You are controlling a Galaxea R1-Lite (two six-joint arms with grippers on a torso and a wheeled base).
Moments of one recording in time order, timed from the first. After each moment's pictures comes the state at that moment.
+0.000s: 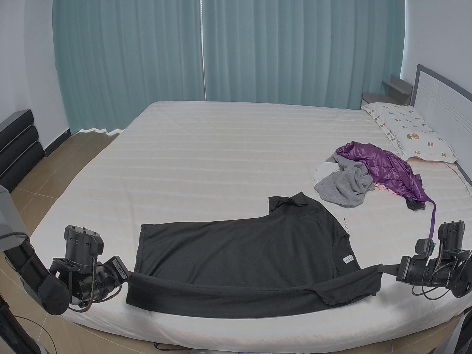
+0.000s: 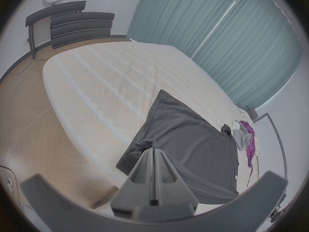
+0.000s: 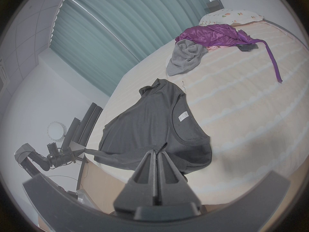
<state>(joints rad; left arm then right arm) -0.22 1.85 -0.26 -0.79 0.14 -0.81 -0.12 1.81 -0.11 -0.97 0.54 0.33</state>
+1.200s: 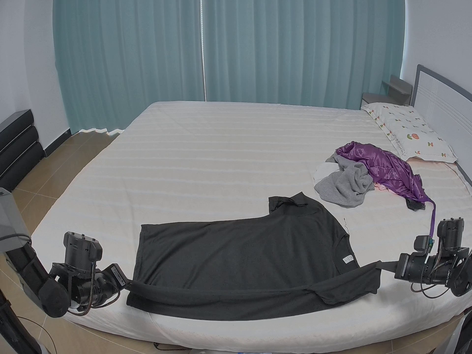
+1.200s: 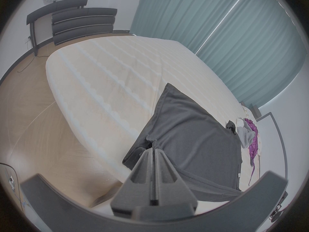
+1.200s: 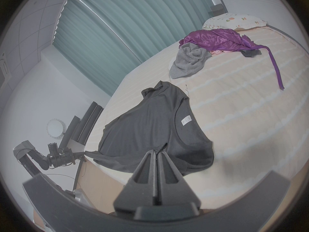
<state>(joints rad) -0.20 1.86 -0.21 -0.80 0.11 -0.82 -0.09 1.79 -0.12 -0.96 0.52 0.32</state>
